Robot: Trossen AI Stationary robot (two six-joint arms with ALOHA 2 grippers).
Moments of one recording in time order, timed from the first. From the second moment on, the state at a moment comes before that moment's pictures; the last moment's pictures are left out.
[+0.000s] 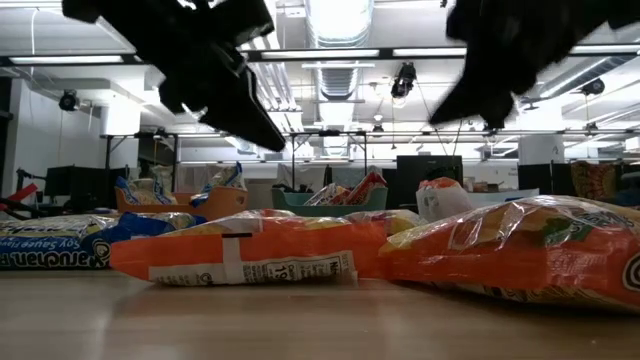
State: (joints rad) left arm -0.33 1.59 0.90 -0.13 -0.56 -0.09; right arm 0.31 1.26 0.67 -0.07 0.36 0.47
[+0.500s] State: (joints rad) left arm -0.22 1.82 0.90 0.21 -0.40 -0.03; right arm 0.08 1.27 0.52 -0.20 0.07 0.92
